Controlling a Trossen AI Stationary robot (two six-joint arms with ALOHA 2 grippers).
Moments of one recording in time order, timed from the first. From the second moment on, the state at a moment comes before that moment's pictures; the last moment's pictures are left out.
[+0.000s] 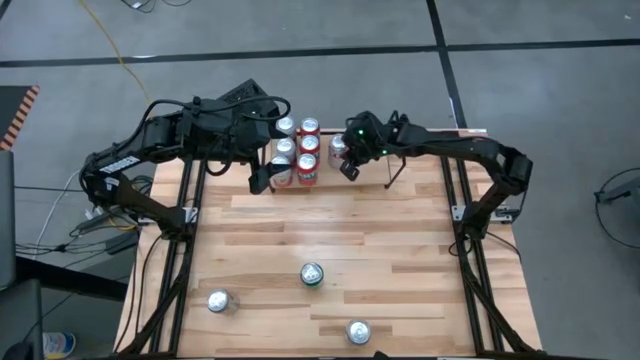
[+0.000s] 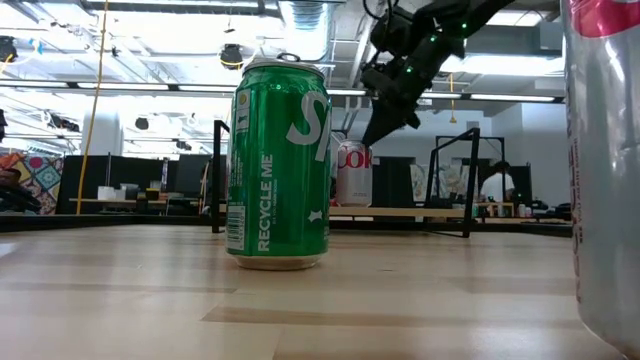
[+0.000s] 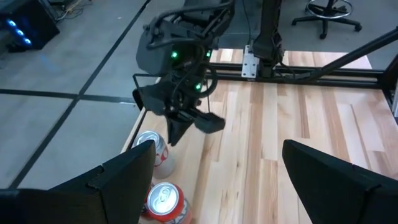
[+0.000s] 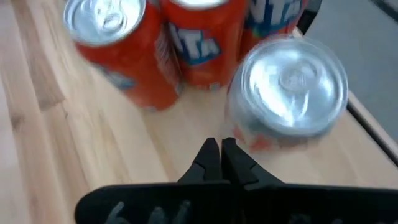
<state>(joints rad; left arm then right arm) 0.11 1.38 1.86 -0.89 -0.17 0.04 -0.46 1.63 1.29 -0.48 -0.03 0.07</state>
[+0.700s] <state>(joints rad) 0.11 1.38 1.86 -0.90 -0.17 0.10 -0.53 1.64 1.29 -0.34 -0.03 0.00</state>
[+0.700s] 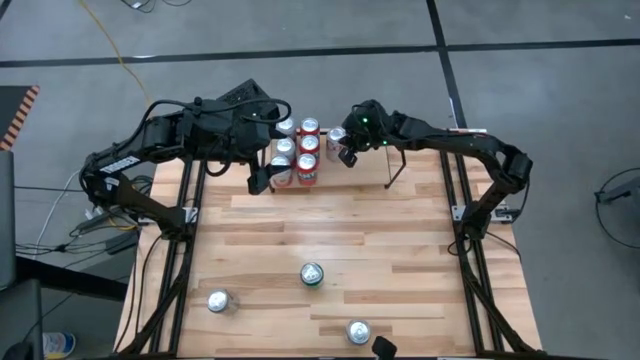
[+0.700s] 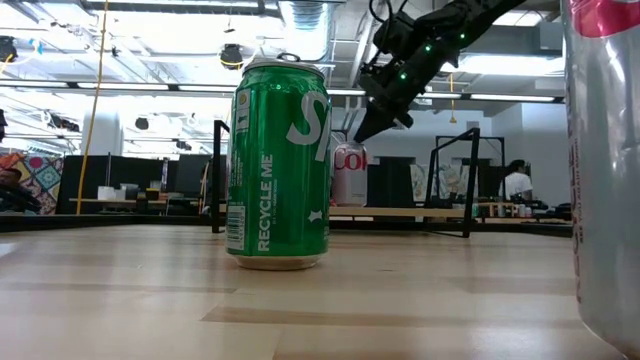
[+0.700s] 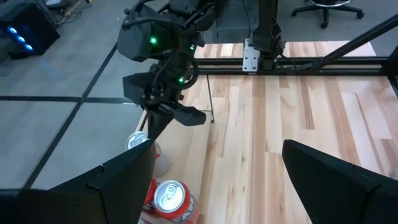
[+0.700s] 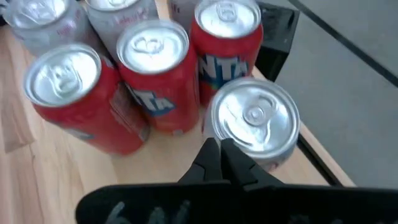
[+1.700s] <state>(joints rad) 0.11 1.38 1.86 -0.94 -0.20 0.05 -0.49 1.71 1.29 -0.36 -0.03 -0.03</state>
